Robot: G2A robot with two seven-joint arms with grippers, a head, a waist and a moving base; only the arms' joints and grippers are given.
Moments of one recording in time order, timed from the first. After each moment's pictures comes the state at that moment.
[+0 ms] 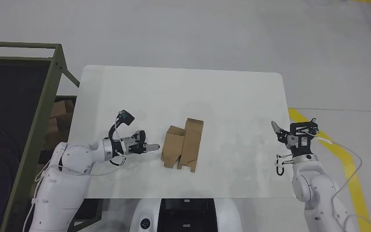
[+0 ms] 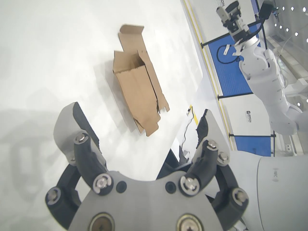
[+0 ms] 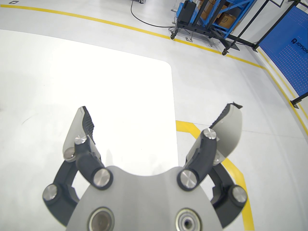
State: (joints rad) left arm 1.56 -1.06 -1.62 -1.77 0.25 -0.48 -1.14; right arm -1.73 -1.15 1.60 -1.80 -1.33 0.00 0.00
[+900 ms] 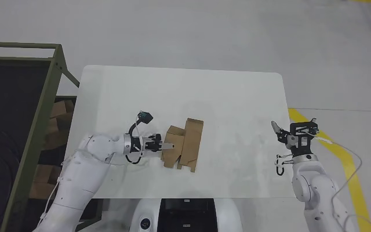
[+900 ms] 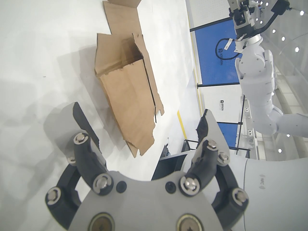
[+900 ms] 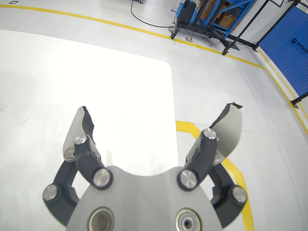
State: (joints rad) left arm 1.35 -1.08 -1.36 -1.49 0.15 -0.44 -1.13; right arm -1.73 -1.15 1.60 -1.80 -1.33 0.00 0.00
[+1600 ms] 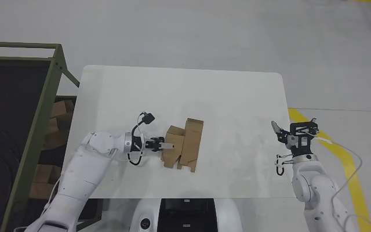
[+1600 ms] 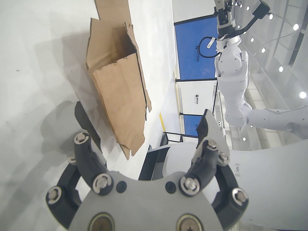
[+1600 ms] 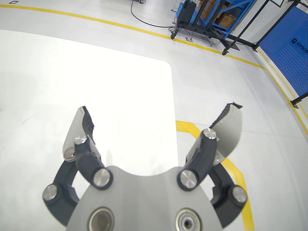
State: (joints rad) left arm 1.26 -1.07 -1.28 -1.34 -0.03 -0.44 -1.22; right arm -1.73 -1.15 1.60 -1.80 -1.33 0.00 0.00
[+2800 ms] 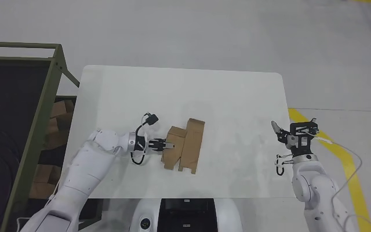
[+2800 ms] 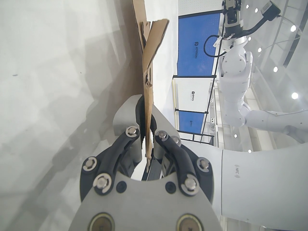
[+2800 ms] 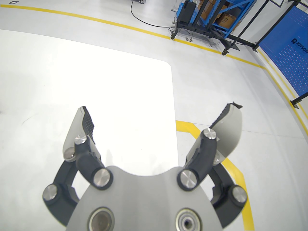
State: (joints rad) left arm 1.18 -1.06 -1.17 -1.23 -0.08 -0.48 -1.21; right arm -1.73 -1.15 1.60 -1.80 -1.33 0.00 0.00
